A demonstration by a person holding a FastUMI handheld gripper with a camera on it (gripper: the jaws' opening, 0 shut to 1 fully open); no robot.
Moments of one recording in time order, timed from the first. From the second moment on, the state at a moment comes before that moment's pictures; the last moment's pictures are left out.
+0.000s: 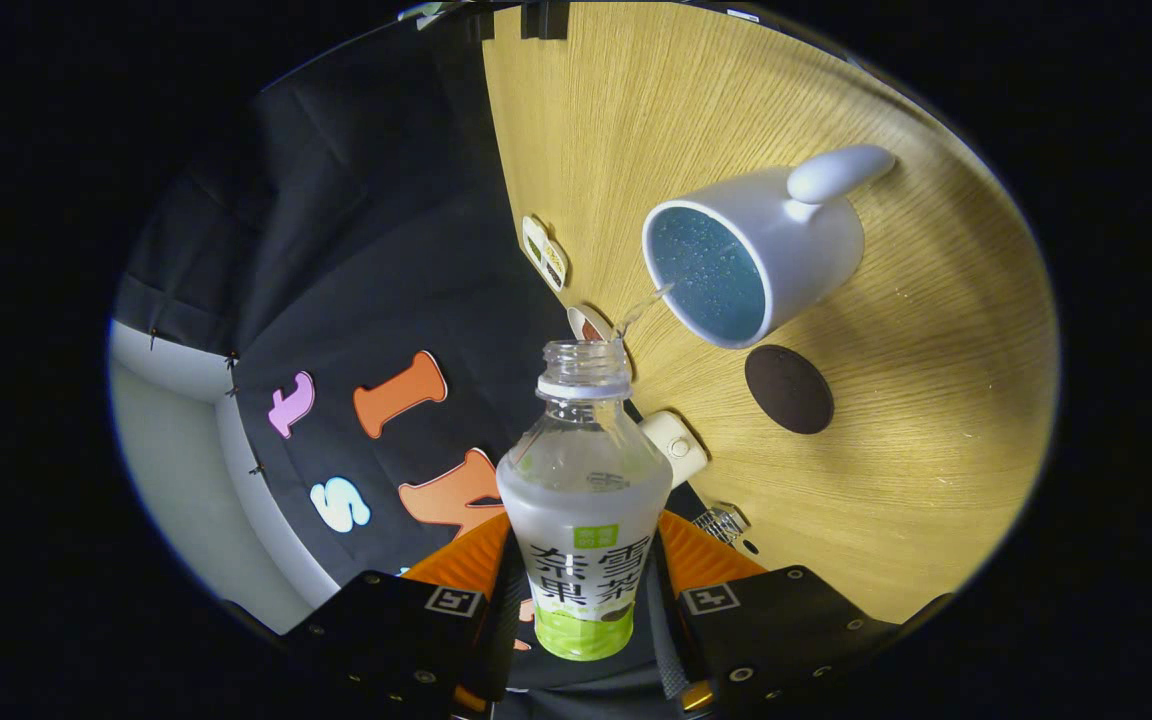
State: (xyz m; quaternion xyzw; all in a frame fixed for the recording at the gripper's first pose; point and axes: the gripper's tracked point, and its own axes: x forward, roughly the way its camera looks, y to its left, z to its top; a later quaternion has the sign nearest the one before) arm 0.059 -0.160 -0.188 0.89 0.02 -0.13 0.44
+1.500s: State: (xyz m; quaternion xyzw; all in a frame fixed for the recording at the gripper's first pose) arm 0.081 -0.128 -0.173 0.58 0.10 -0.09 0.80
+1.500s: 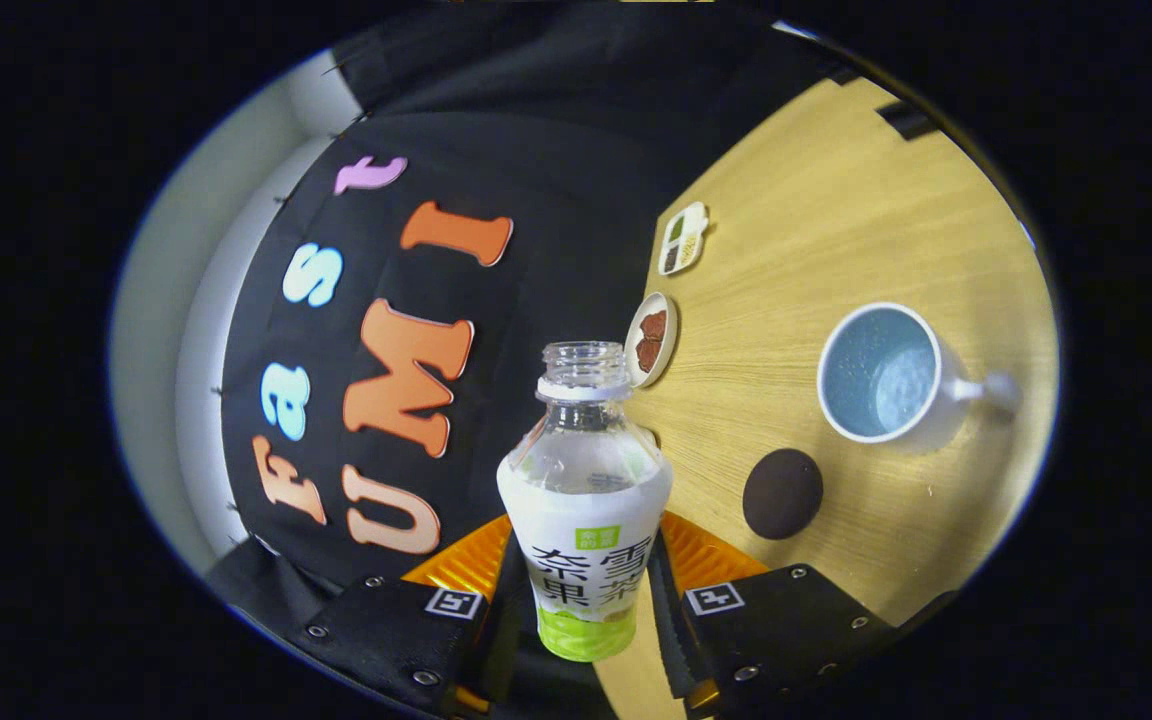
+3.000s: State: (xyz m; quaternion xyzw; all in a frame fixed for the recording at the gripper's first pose) arm 0.174 -0.143 -0.251 0.04 0.18 -0.13 0.97
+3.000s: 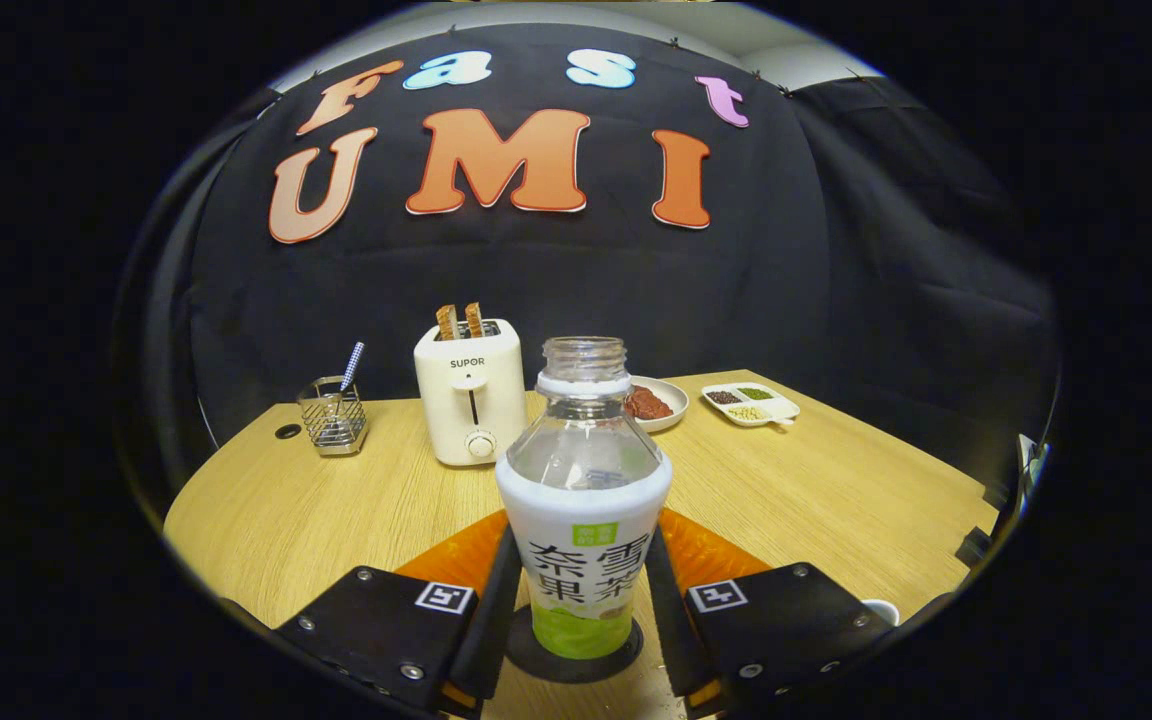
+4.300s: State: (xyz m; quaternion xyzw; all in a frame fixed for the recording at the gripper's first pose) arm 0.057 -0.063 -0.102 0.01 0.10 -0.09 0.99
